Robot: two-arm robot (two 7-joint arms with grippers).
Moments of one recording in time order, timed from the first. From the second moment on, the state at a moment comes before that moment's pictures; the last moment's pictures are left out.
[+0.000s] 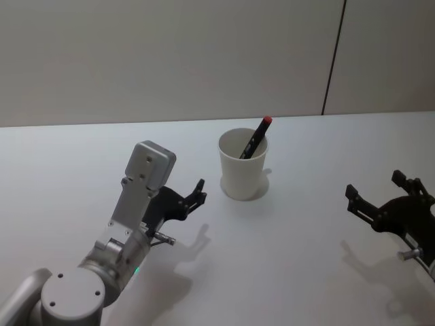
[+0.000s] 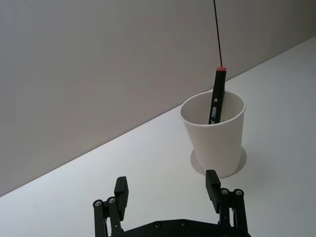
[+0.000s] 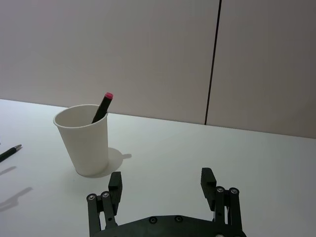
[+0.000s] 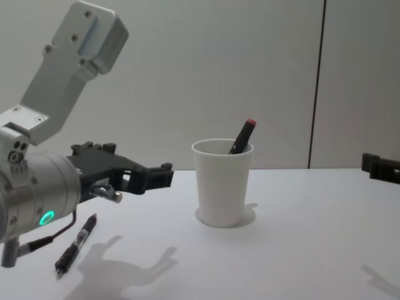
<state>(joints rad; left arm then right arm) -0.23 0.39 0.43 -1.68 -0.17 0.24 0.07 -0.01 0.35 -0.15 -1.77 0.30 0.09 0.14</state>
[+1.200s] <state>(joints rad) -0.21 0.34 0.35 -1.71 -0.31 0.61 0.32 -0.01 0.35 -0.15 -1.78 0.30 0.09 0.14</state>
